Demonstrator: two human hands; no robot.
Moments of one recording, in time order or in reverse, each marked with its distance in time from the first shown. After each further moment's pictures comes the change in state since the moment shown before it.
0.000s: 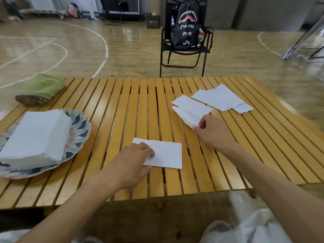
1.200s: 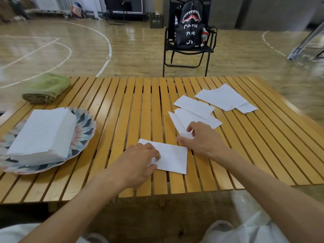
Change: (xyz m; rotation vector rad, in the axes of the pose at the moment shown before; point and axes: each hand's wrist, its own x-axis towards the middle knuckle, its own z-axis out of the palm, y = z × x) left_hand -0.003 0.005 -0.004 -0.023 -0.020 0.007; right_hand -0.020 -0.020 0.022 -0.124 -0.158 -0.117
